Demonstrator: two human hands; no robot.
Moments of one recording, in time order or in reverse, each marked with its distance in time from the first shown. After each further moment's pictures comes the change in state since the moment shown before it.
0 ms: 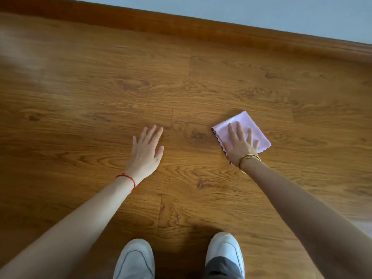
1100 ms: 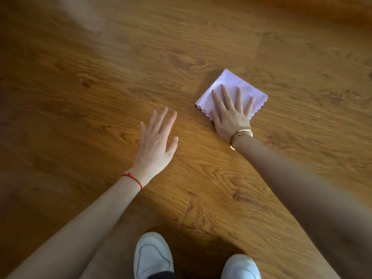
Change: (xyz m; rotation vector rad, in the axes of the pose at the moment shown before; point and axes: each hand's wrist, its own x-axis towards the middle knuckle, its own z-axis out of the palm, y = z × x) left_hand -0.027 -0.040 -0.032 0.039 0.146 -0.189; right_hand 0.072 -0.169 0.012 -0.095 0.157 -0.544
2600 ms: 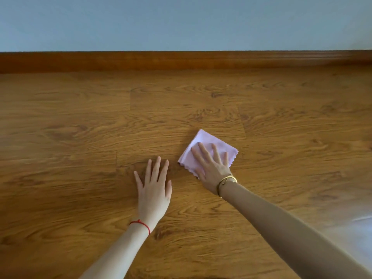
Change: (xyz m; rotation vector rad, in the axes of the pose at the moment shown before) left_hand 0.030 0.192 0.117 0.119 -0.109 0.329; right_hand -0.160 0.179 -0.030 -0.040 -0.128 0.334
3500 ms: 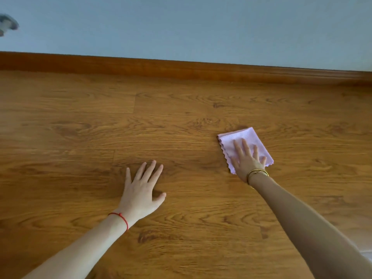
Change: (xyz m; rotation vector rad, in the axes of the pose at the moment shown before) left_hand 0.004 -0.007 -0.021 0.153 -0.137 0.074; right_hand 0.018 0.132 -0.017 0.090 -0.044 0.330
